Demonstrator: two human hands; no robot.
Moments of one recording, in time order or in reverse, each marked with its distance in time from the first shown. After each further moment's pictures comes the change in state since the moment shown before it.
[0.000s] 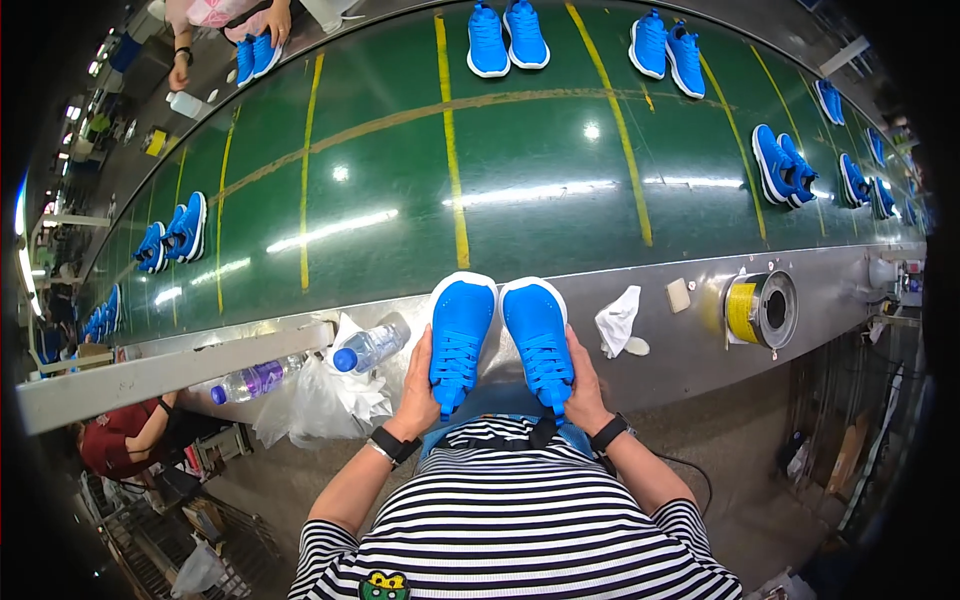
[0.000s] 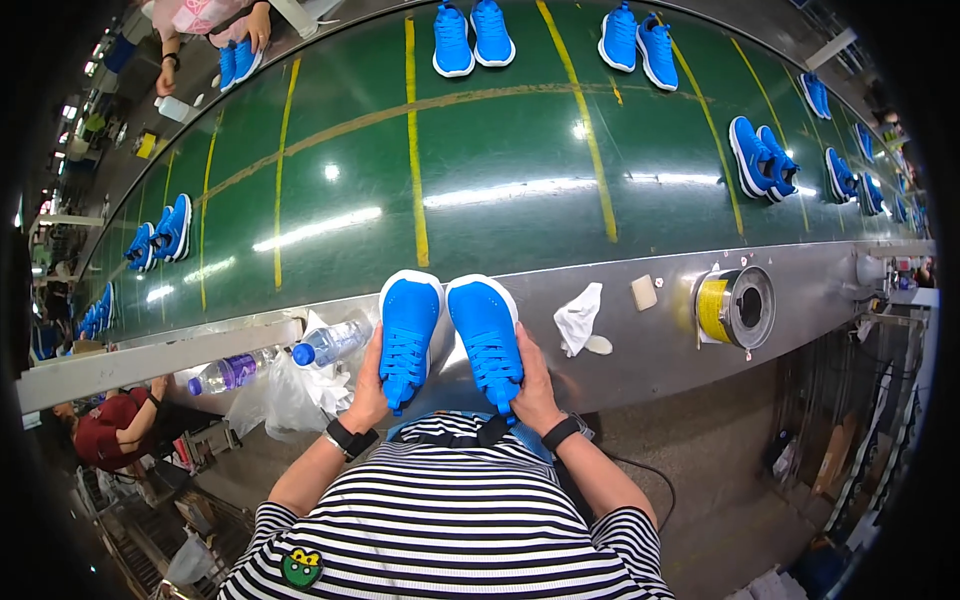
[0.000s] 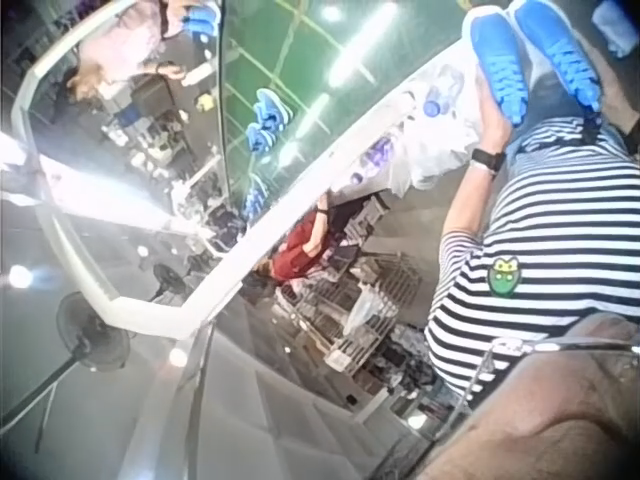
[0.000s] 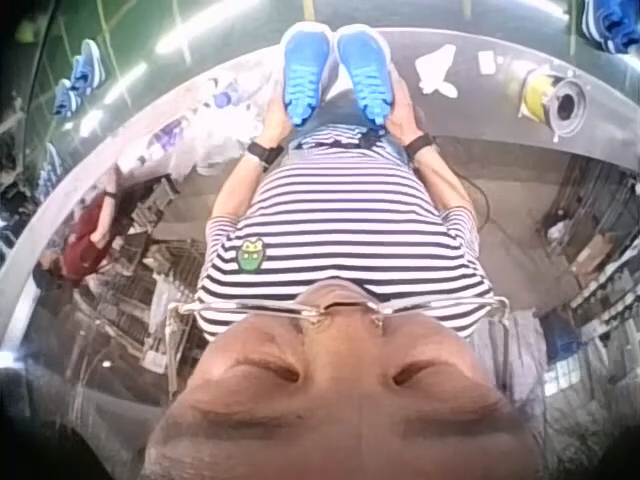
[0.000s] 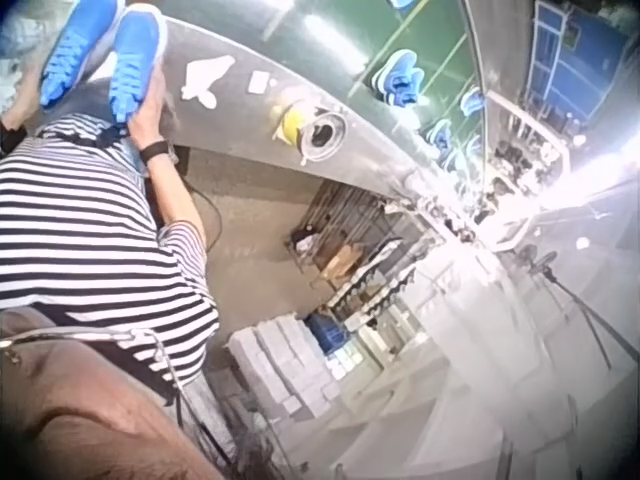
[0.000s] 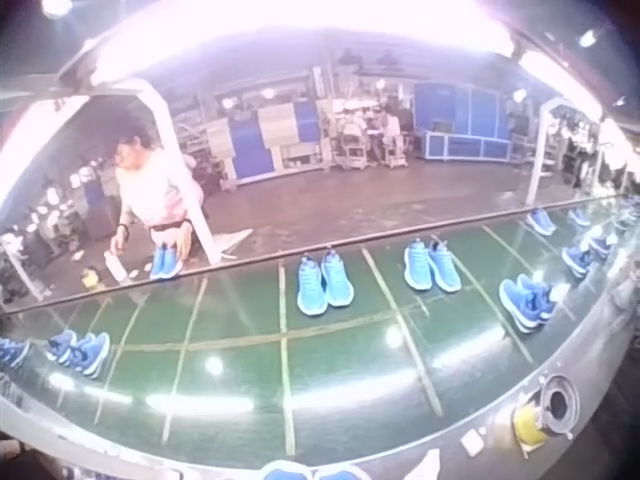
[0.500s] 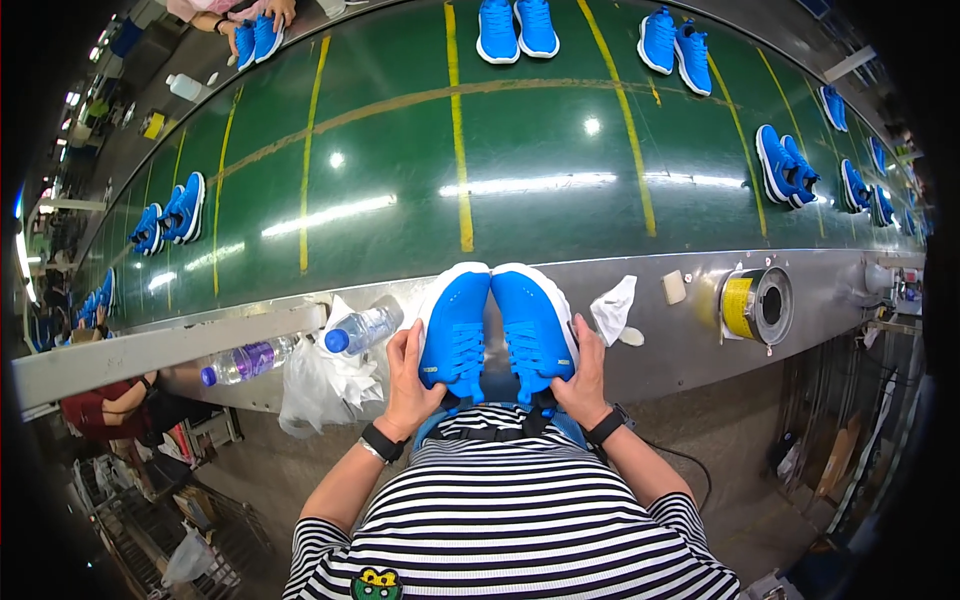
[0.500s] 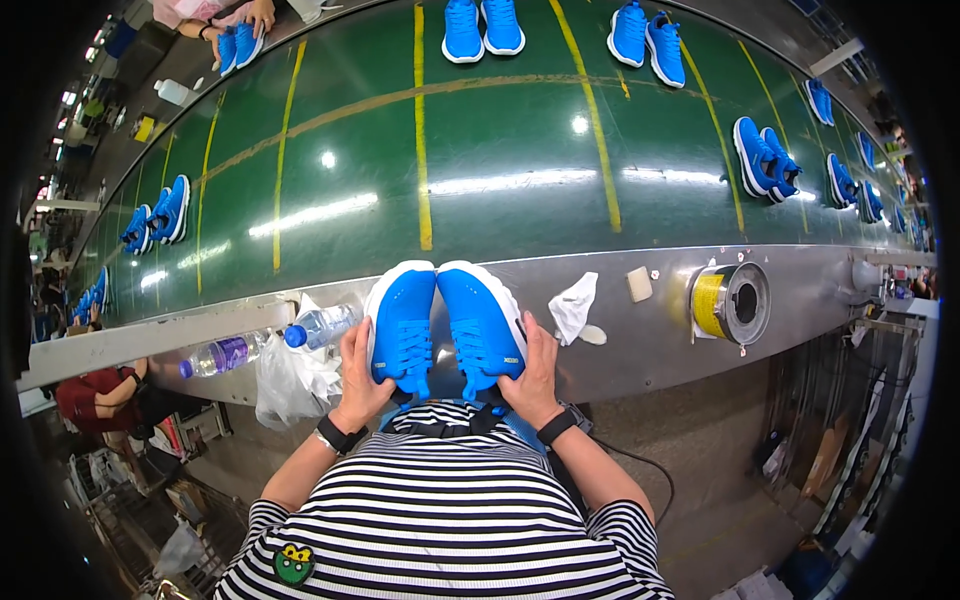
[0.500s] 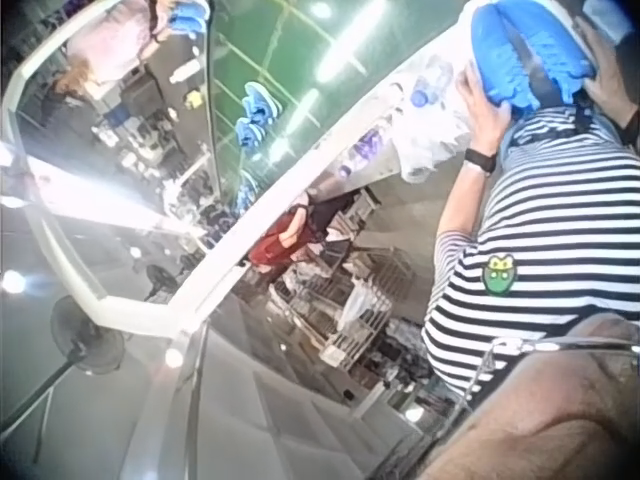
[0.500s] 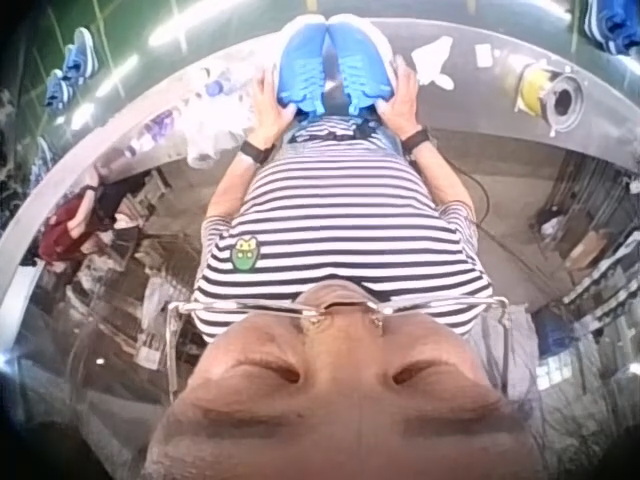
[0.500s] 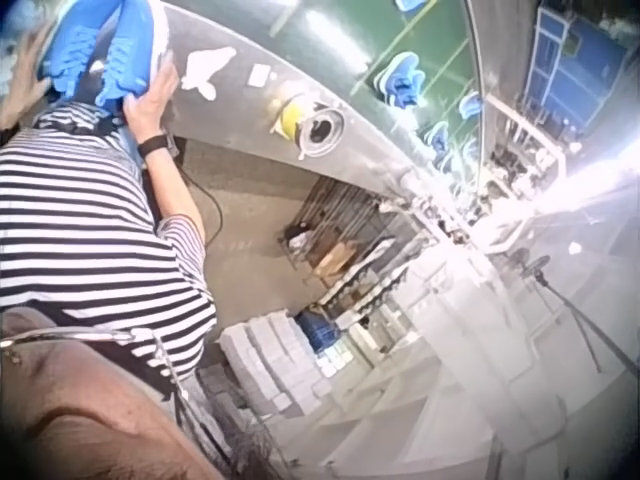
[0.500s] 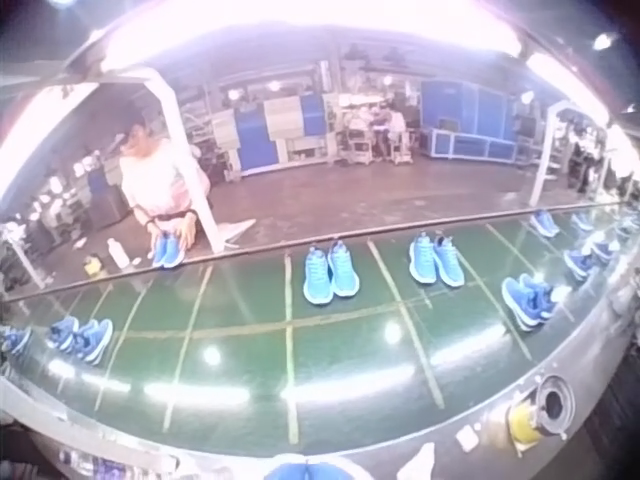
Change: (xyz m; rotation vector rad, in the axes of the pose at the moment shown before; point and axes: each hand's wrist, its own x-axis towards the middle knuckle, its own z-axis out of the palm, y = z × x) left_hand -0.016 0.028 -0.009 0.223 0.120 0.020; right_hand -0.004 -0.024 -0.009 -0.359 0.112 -0.123
